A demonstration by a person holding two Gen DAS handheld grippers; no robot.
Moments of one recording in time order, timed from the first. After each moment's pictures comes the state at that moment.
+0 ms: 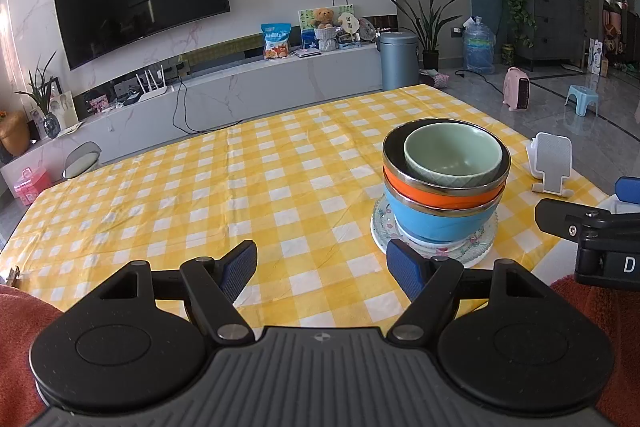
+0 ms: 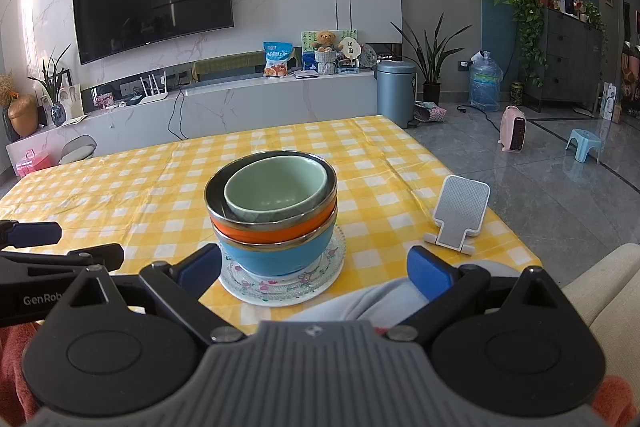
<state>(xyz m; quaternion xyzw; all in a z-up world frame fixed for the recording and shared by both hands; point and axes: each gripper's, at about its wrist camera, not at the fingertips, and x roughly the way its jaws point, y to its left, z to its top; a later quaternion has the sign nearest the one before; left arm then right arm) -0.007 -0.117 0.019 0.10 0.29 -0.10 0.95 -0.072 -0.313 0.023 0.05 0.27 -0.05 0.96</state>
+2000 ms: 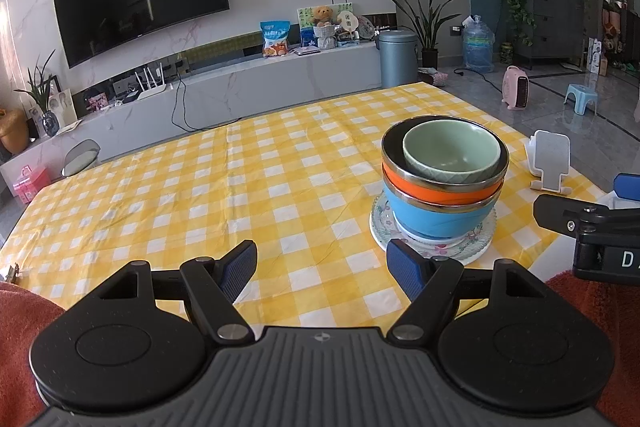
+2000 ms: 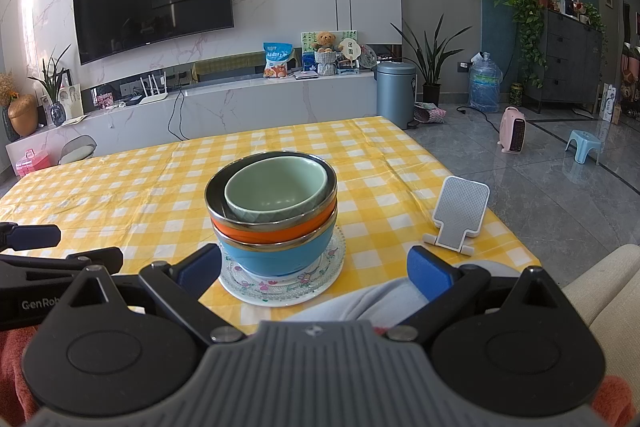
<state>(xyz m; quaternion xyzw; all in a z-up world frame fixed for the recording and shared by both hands) -0.009 -0.117 0.018 0.10 0.30 -0.10 0.94 -0.071 -0.313 0.024 0.05 0.27 -0.05 0.96</state>
